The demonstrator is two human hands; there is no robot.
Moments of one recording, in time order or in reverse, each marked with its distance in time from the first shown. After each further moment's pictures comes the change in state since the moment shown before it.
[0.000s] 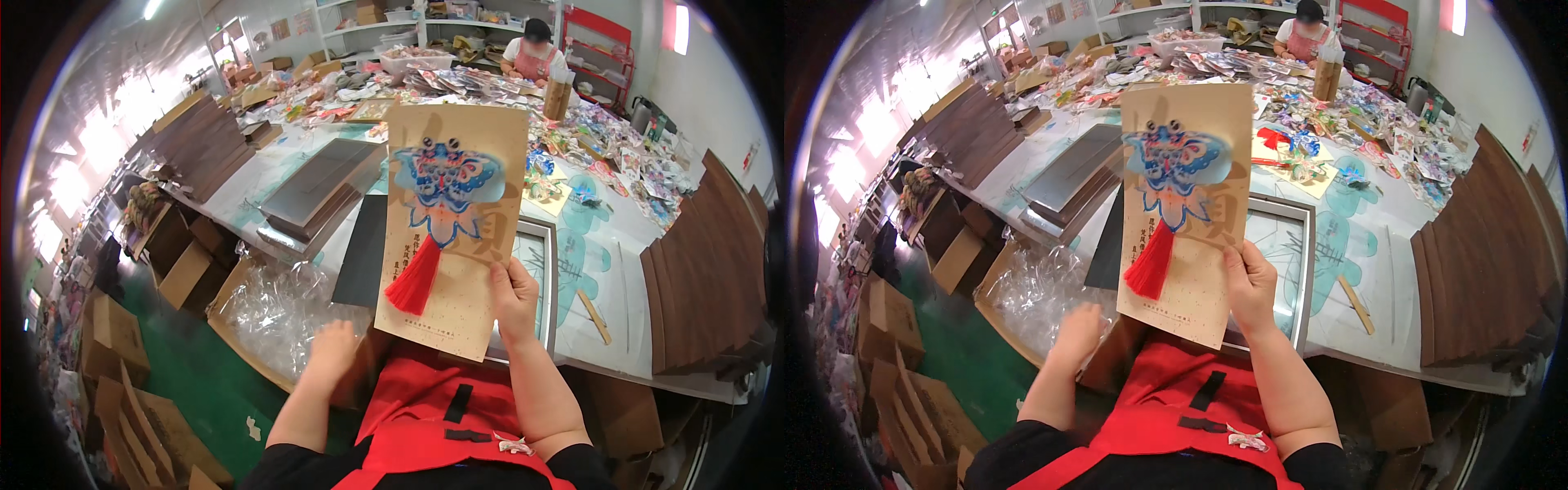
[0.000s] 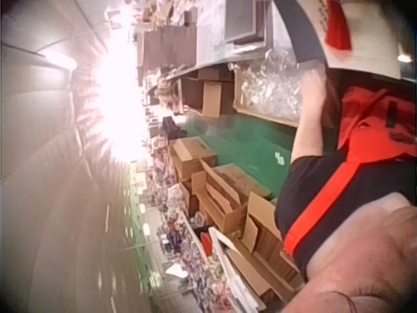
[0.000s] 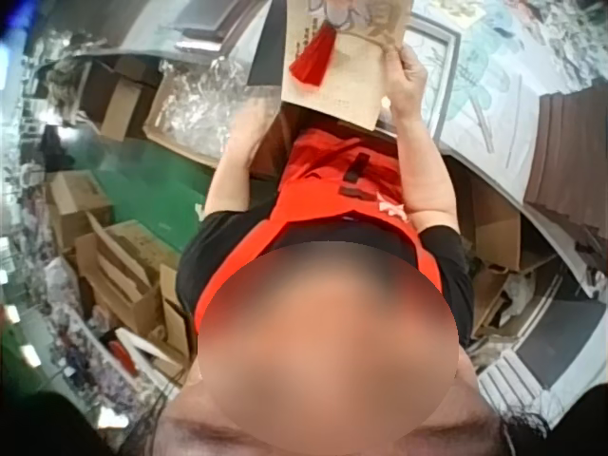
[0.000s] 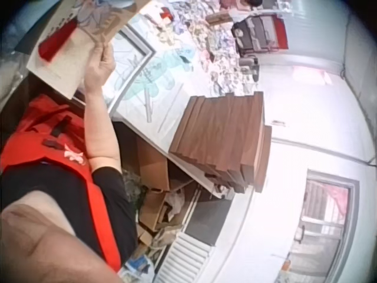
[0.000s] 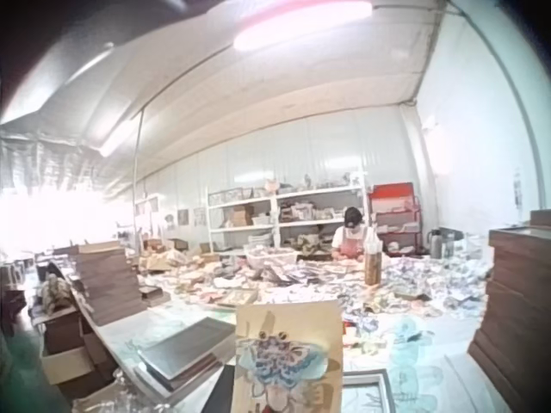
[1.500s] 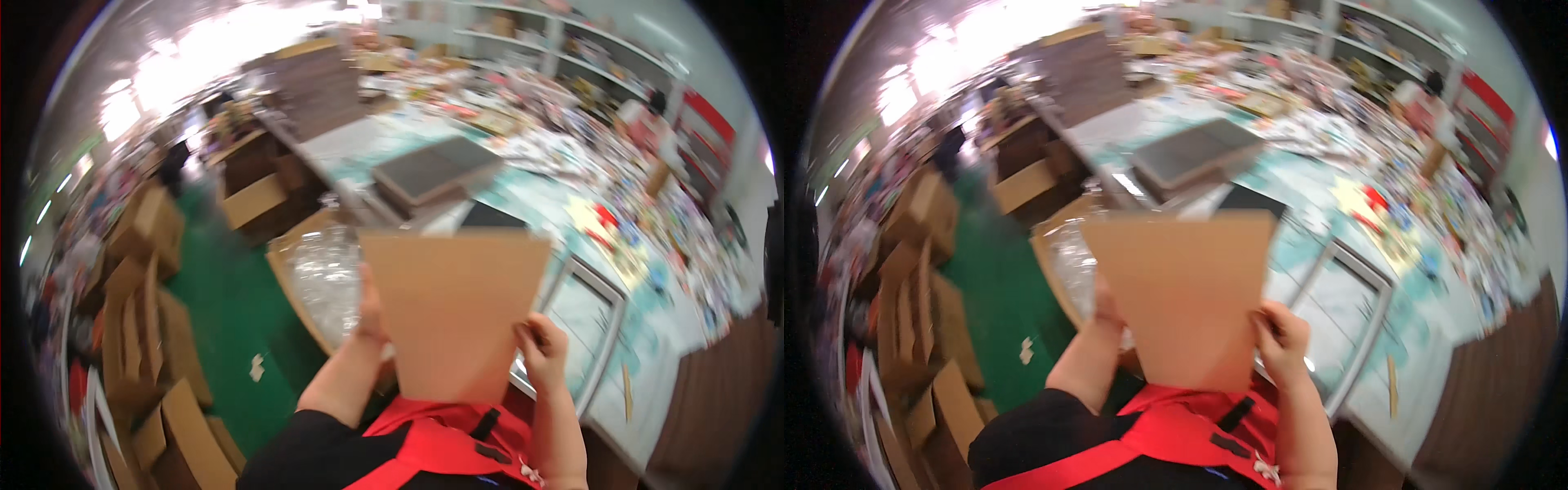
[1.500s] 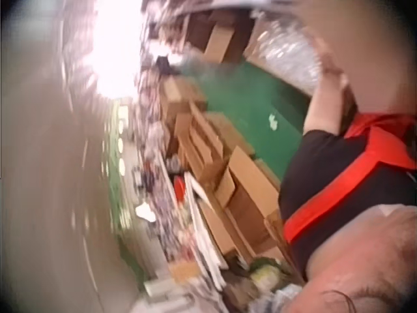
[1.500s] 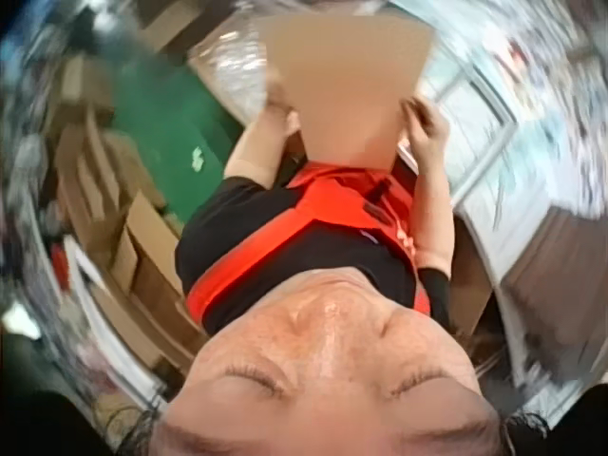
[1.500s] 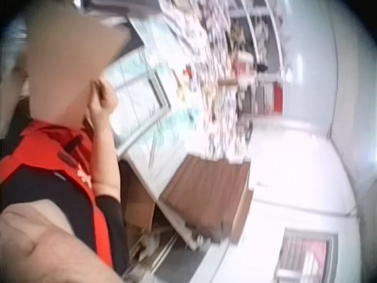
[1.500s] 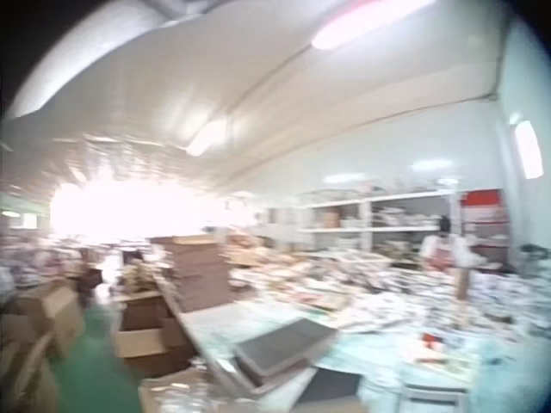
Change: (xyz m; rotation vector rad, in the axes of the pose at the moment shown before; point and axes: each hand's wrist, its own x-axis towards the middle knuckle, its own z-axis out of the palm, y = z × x) left_hand -0.003 -0.025 -0.040 -2.365 0.302 0.356; right_hand -0.020 0.004 0.041 -0.263 -0.403 -0.044
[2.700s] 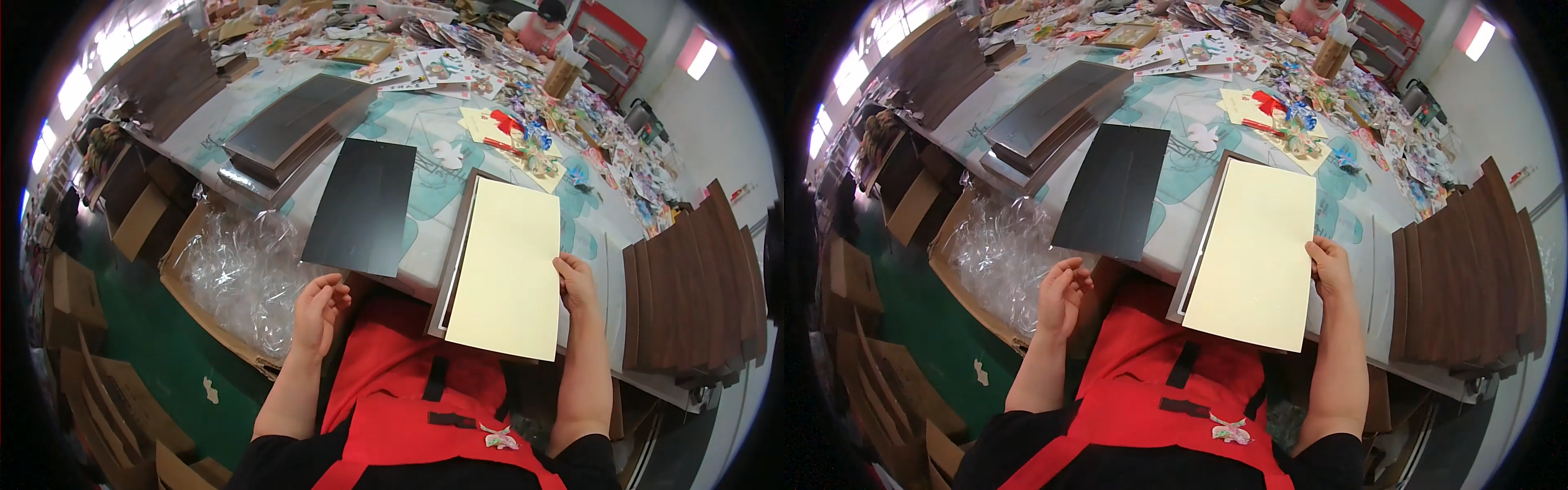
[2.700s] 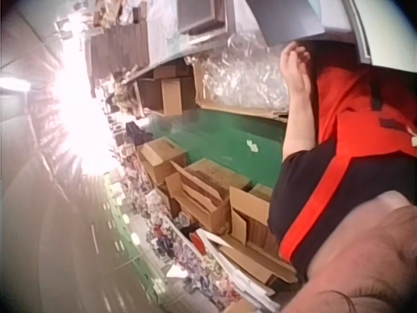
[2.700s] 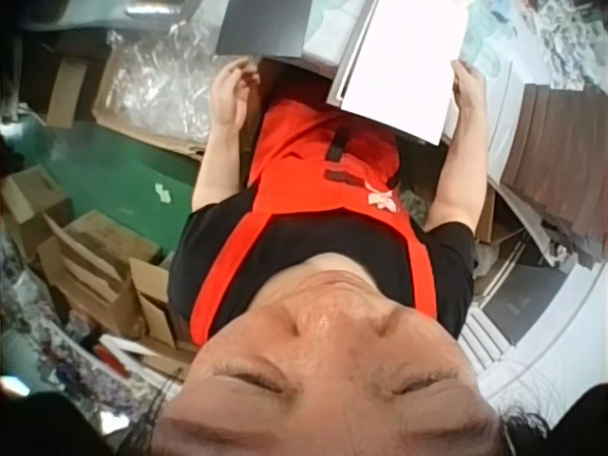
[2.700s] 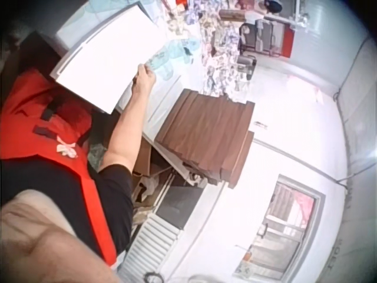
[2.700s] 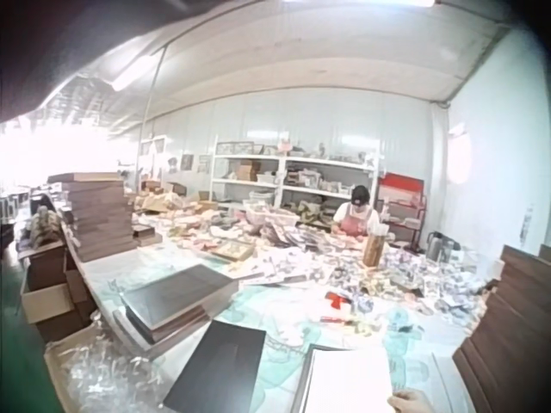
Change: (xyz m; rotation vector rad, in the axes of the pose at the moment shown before) left_hand -0.030 -0.079 -0.035 0.276 0.407 -0.351; right_hand -0.028 0.084 -0.201 0.152 0.471 0.715
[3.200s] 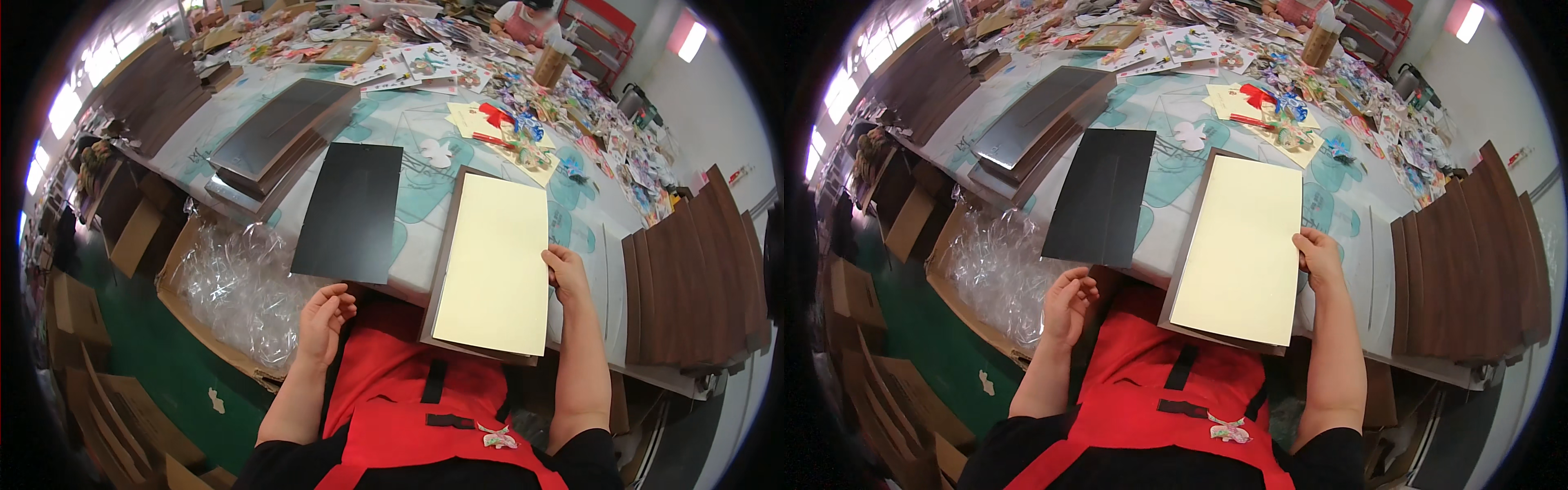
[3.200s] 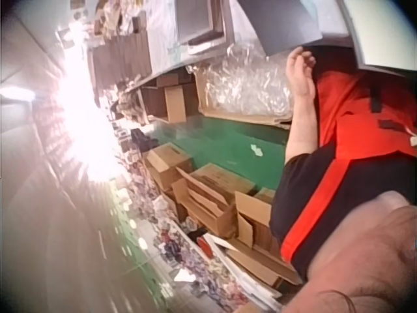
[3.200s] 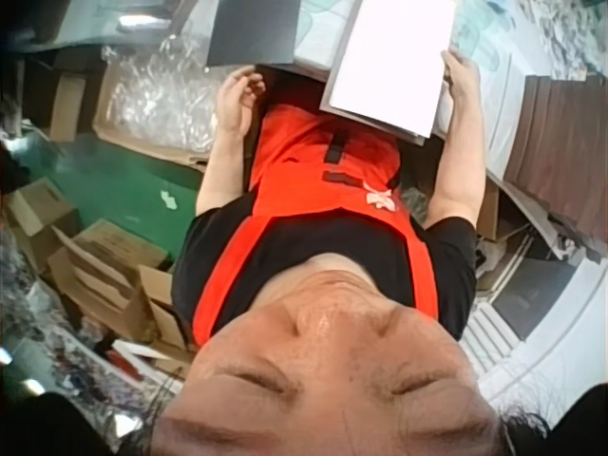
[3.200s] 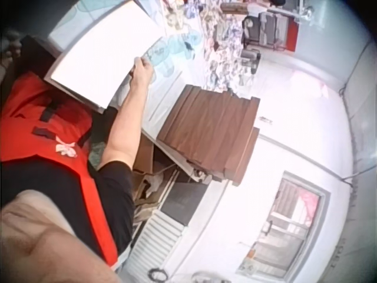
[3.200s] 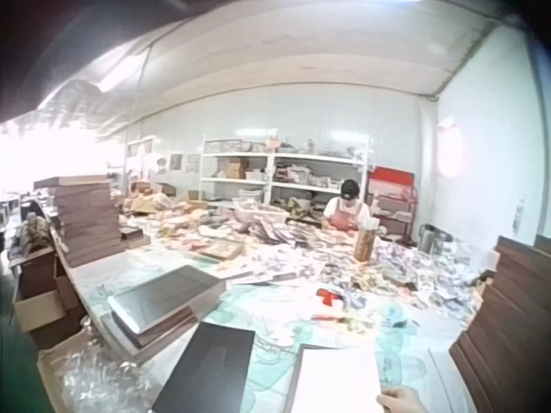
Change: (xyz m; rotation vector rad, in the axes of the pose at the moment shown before) left_hand 0.007 -0.018 0.006 0.009 -0.026 -0.066; right_hand 0.011 0.000 0.009 -0.089 0.005 0.021
